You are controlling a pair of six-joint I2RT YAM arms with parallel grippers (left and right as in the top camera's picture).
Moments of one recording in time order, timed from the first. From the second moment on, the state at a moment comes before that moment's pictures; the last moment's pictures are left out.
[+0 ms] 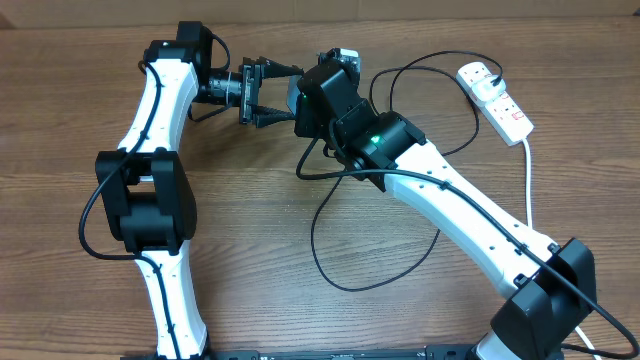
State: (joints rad) left arm -0.03 2.30 2.01 -1.19 1.34 -0.86; right arm 0.69 1.78 1.61 -0.58 0.22 0.69
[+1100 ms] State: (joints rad) left arm -0.03 2.30 2.01 -1.19 1.32 -0.86; right arm 0.69 1.78 1.61 -0.58 0.19 0.68
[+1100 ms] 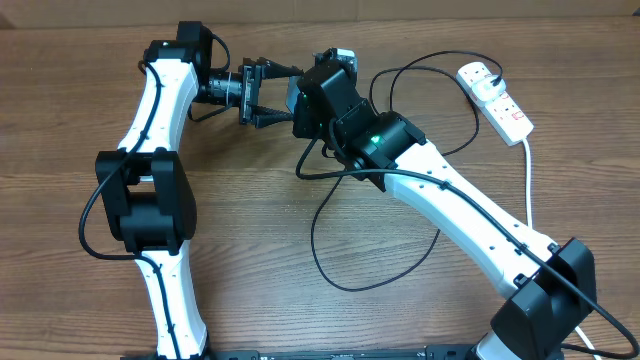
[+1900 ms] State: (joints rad) left arm -0.03 2.30 2.01 -1.19 1.32 -0.86; right arm 0.69 1.78 1.61 -0.59 0.17 0.68
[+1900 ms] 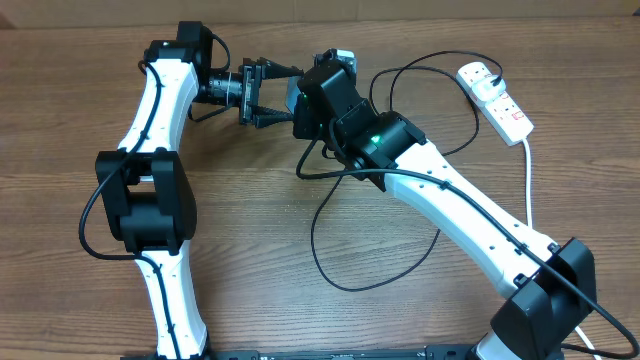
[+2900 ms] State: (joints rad) left arm 0.02 2.23 2.01 -1.04 1.19 -0.61; right arm 0.41 1.75 1.61 -0.59 -0.26 1.35
